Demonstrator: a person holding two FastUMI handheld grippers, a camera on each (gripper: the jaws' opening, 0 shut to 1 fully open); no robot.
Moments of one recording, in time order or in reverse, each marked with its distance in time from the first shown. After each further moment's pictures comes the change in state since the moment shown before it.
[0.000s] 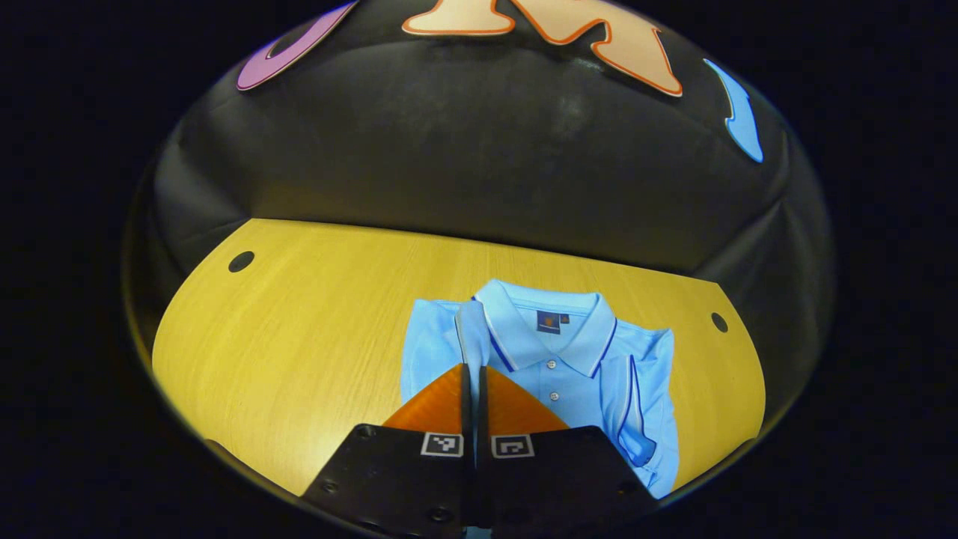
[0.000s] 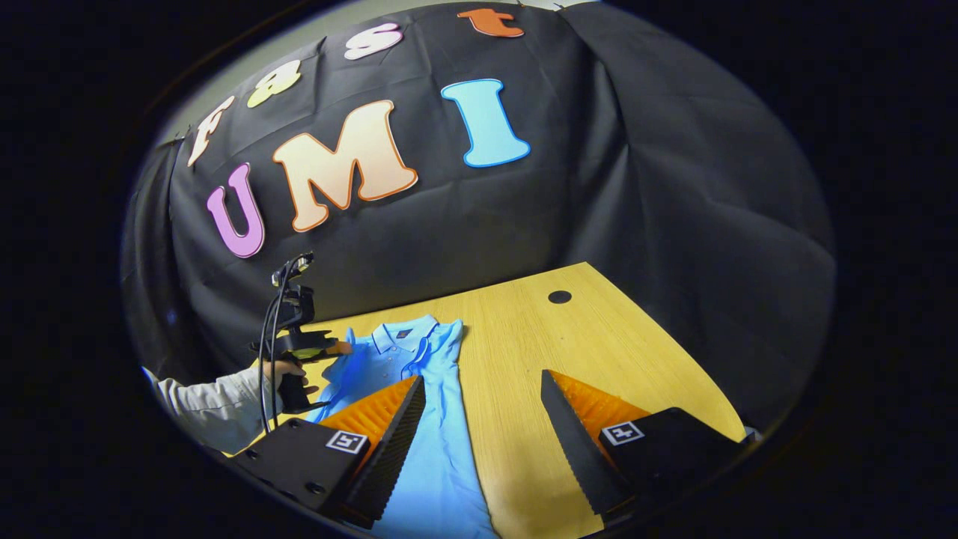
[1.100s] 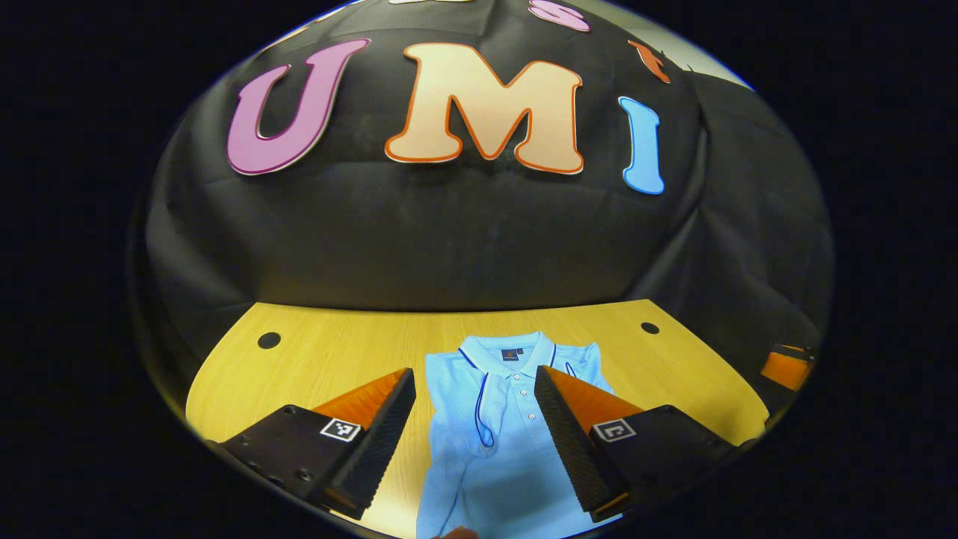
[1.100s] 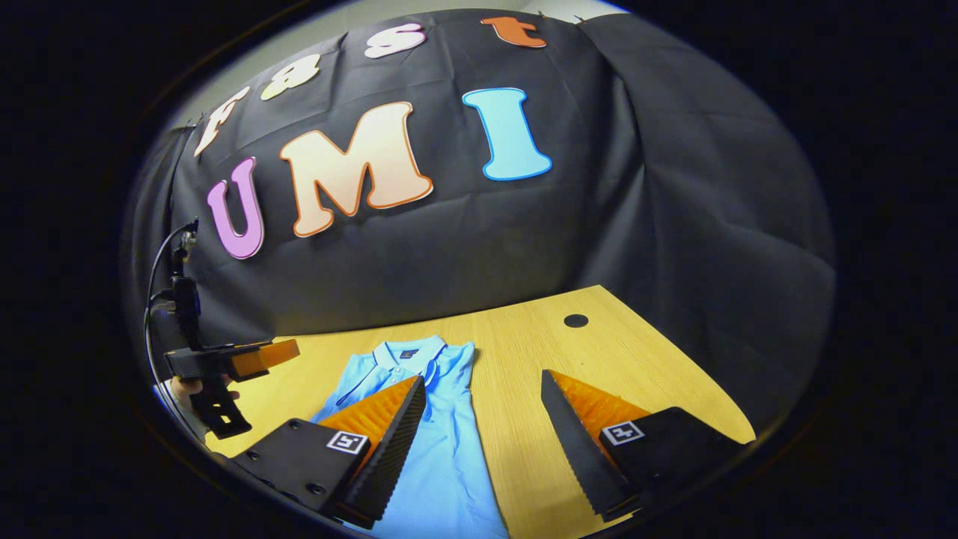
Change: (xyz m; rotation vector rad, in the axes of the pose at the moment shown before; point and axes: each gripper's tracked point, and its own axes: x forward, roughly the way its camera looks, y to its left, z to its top) left arm -0.171 0.023 0.036 0.136 -0.272 -0.161; right arm 0.030 0.049 0.011 -0.088 -0.078 0.023
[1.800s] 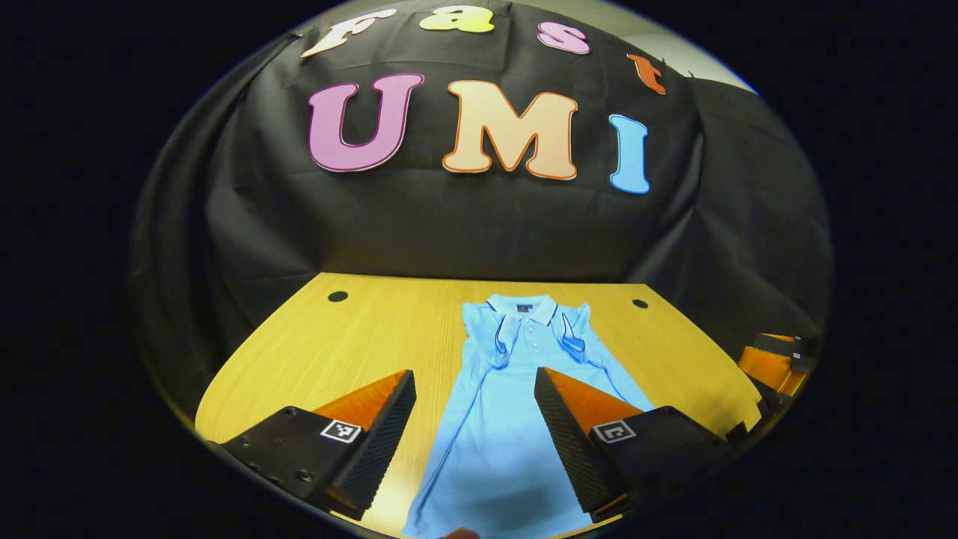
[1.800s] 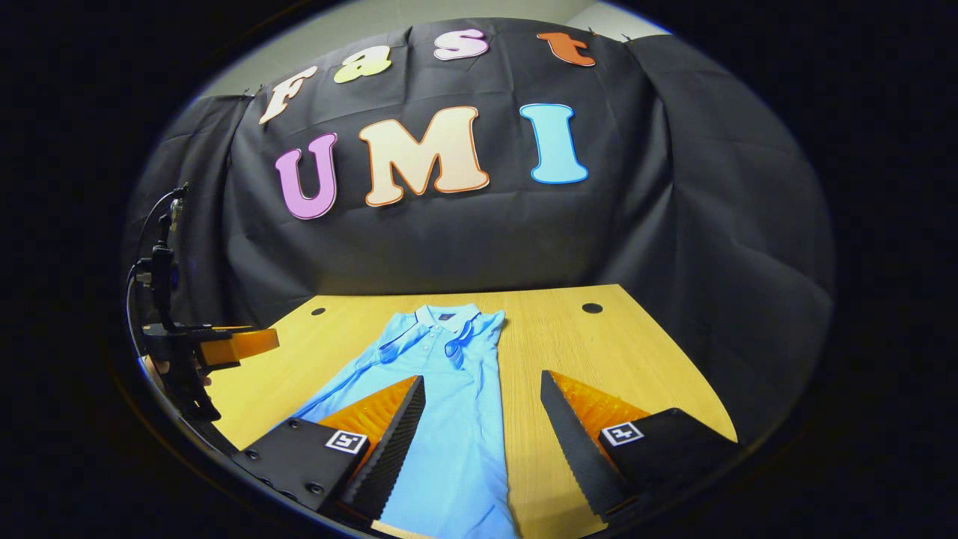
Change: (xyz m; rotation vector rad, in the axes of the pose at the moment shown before) left arm -0.165 0.006 -0.076 0.010 0.032 0.101; right arm -0.115 0.020 -0.056 -0.113 0.024 0.091
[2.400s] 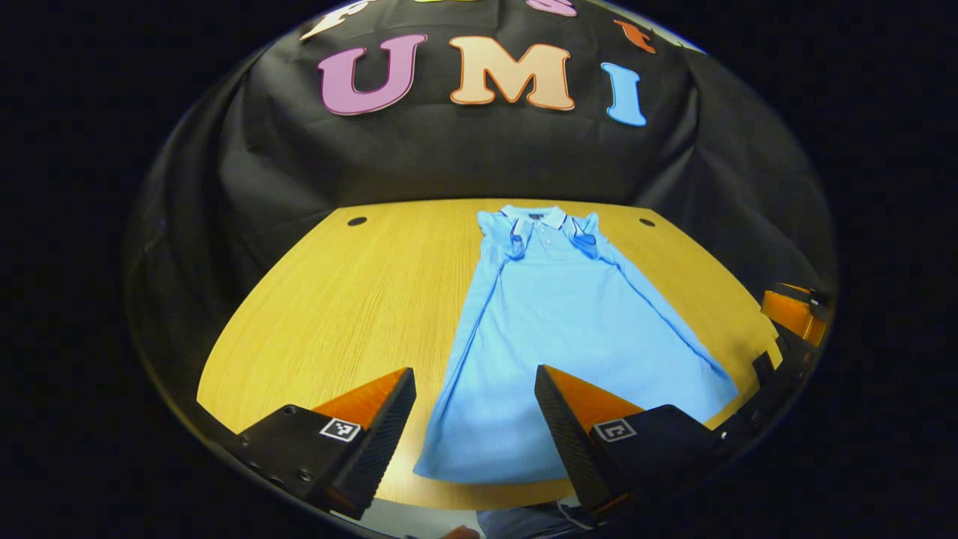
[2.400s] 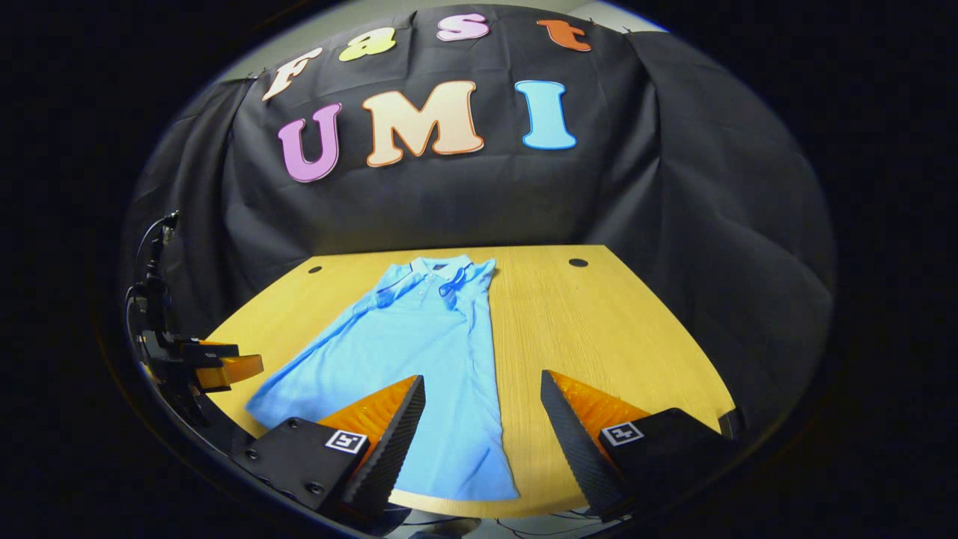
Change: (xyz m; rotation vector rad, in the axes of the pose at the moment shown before) left arm -0.054 0.020 -0.128 0.028 0.230 0.037; right arm -0.046 -0.007 -0.088 -0.032 0.134 -0.045
